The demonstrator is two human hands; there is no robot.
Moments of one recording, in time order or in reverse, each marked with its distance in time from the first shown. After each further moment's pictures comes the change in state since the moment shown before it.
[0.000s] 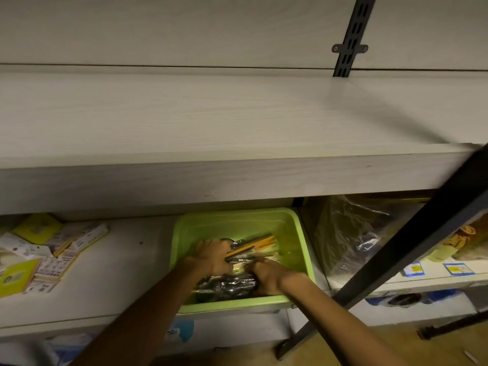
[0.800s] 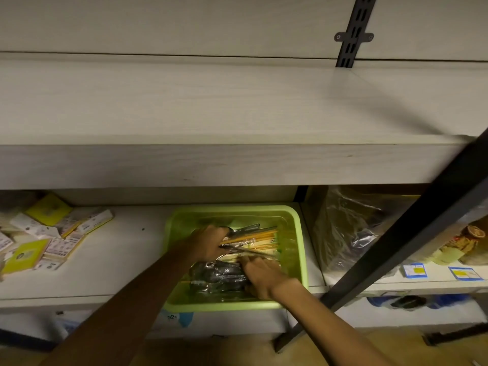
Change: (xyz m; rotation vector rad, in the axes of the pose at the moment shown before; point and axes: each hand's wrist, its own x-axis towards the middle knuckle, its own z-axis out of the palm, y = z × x) left_hand -0.004 0.000 -0.006 -0.103 0.065 0.072; right_hand -0.018 0.000 0.019 -0.156 0.164 -0.093
